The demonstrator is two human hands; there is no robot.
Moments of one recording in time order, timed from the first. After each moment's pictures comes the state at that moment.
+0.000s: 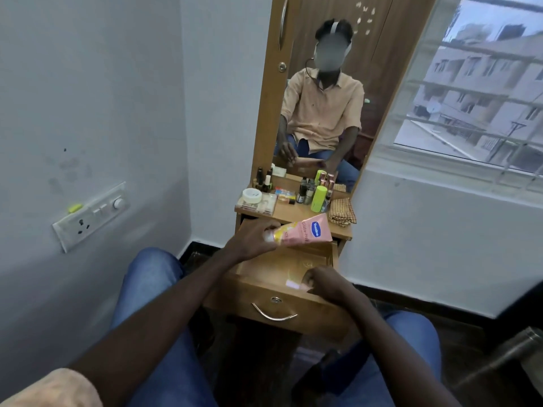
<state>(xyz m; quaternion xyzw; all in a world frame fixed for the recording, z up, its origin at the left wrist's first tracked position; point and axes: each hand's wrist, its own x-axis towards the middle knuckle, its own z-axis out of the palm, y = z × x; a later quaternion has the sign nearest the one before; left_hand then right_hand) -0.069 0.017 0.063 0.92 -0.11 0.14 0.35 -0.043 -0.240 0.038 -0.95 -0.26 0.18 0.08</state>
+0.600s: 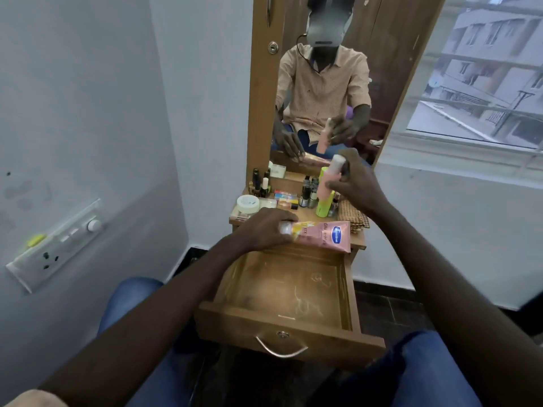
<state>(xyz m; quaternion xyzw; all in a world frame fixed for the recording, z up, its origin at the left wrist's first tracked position) 0.011 0.018 0.110 0.95 -0.16 0.07 0.27 0.097 -0.215 0.198 -0.89 -0.26 -0.15 0.35</state>
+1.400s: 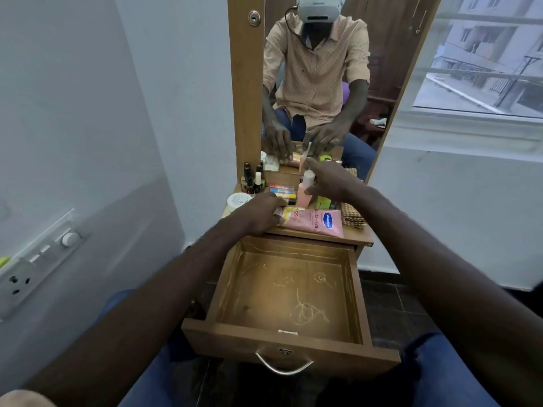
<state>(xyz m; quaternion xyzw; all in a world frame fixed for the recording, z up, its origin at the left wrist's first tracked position) 0.076 0.026 0.109 0.98 -0.11 -0.01 0.17 0.182 -0.172 0.157 -0.94 -0.31 -0.03 0.11</state>
